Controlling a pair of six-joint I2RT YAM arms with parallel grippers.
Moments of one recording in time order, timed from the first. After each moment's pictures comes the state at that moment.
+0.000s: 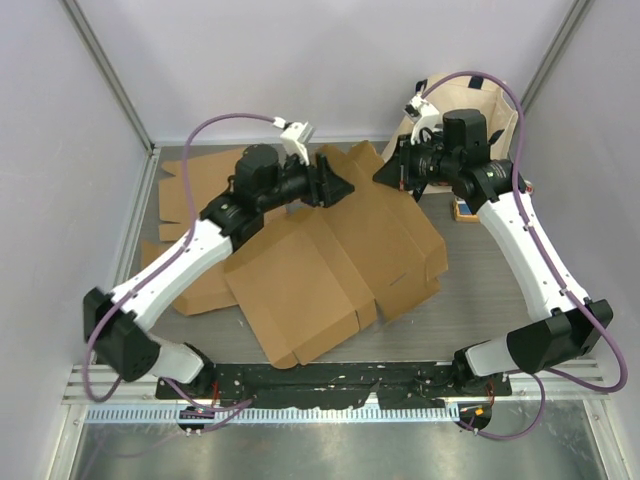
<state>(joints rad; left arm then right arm) -0.65 1.48 1.38 -0.04 0.34 -0.47 0.30 1.41 1.57 -0.66 -0.53 0.18</state>
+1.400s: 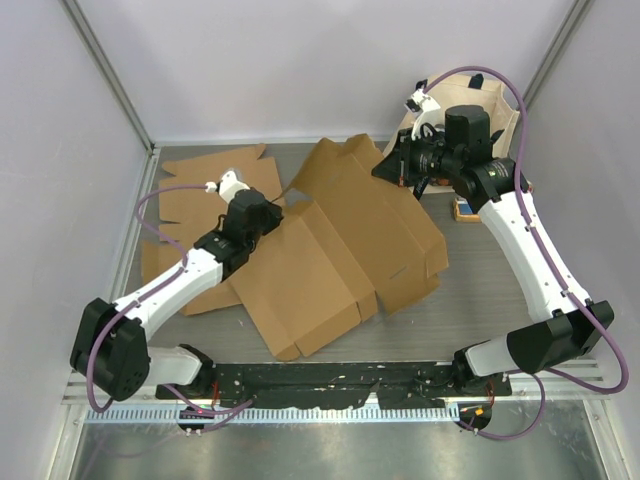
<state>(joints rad) -0.55 1.30 0.89 -0.06 -0.38 -0.92 0.30 1.41 1.60 -0.63 -0.54 0.17</state>
